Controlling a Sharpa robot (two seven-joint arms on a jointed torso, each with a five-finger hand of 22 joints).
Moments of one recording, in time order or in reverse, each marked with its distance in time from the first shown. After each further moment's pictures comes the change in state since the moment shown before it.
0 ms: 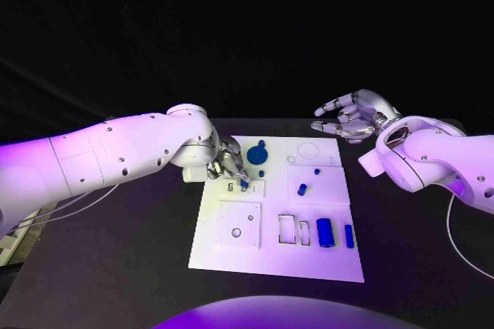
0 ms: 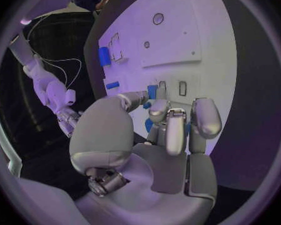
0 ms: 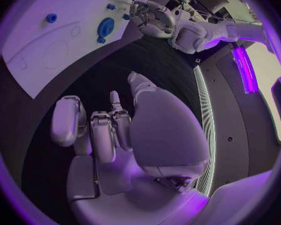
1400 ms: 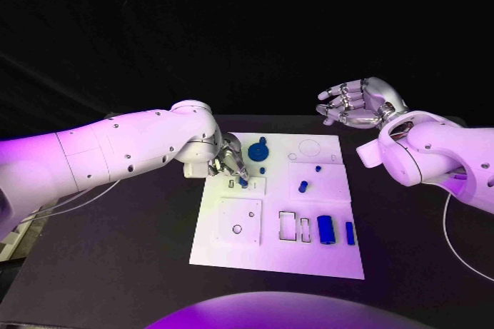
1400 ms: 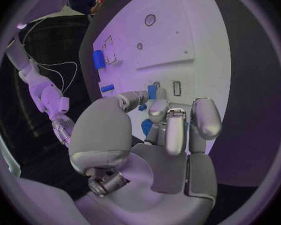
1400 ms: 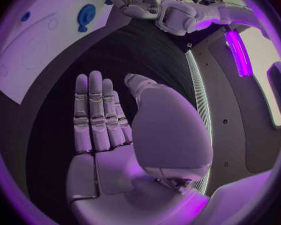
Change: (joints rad) left arm -0.001 0.020 -0.003 -0.022 -0.037 0.032 -0.019; left_hand -0.022 -0.014 0.026 -0.032 0.069 0.004 -0.003 0.009 0.010 0.003 -0.003 0.000 0.000 -0.004 -0.004 0.000 0.000 0.000 0.004 -0.004 0.003 0.004; right arm -0.001 0.011 -0.001 -0.018 0.204 -0.059 0.181; right_hand -0.002 -0.064 0.223 -0.002 0.000 -0.012 0.030 0.053 0.012 -0.367 0.033 -1.111 -1.016 -0.285 0.049 -1.114 -0.803 0.101 -0.366 0.066 -0.970 -0.756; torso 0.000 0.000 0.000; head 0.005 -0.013
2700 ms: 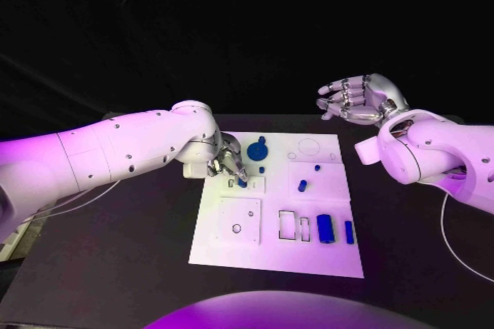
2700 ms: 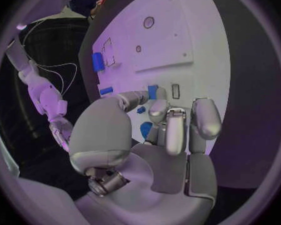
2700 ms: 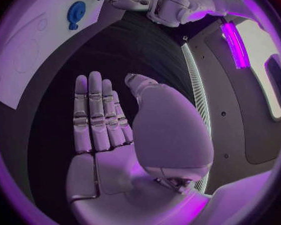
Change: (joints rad) left arm -0.005 0.008 -0.001 -0.013 0.000 0.023 -0.001; left_hand 0.000 0.000 -0.005 -0.006 0.030 0.000 0.000 0.000 0.005 0.004 -0.004 0.000 0.003 0.000 0.000 0.000 0.000 0.000 0.000 0.000 0.000 0.003; right arm 0.000 0.002 0.000 -0.002 0.087 -0.006 0.068; right_hand -0.009 -0.009 0.009 -0.004 0.000 0.002 0.002 -0.005 -0.010 0.009 0.009 -0.030 -0.063 -0.001 0.001 -0.042 -0.010 0.000 -0.004 0.004 -0.020 -0.025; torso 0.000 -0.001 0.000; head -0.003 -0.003
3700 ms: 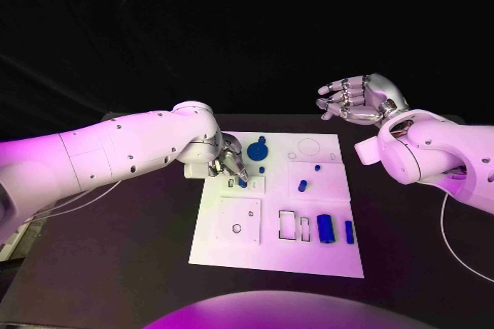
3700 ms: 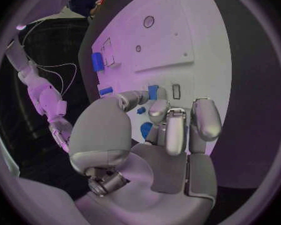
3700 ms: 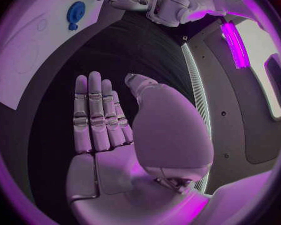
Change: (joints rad) left arm -0.002 0.007 -0.001 -0.002 -0.005 -0.007 0.000; left_hand -0.004 0.003 -0.010 -0.010 0.105 0.000 0.000 0.015 0.021 0.011 -0.007 0.000 -0.001 0.000 -0.007 0.000 0.000 0.000 0.004 -0.004 0.008 0.012; right arm 0.000 -0.001 0.000 0.002 0.001 0.001 0.001; right_hand 0.000 0.000 0.000 0.000 0.000 0.000 0.000 0.000 -0.001 0.001 0.001 -0.004 -0.007 -0.004 0.004 -0.006 -0.001 0.000 0.000 0.000 -0.004 -0.004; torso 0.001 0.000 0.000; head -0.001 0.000
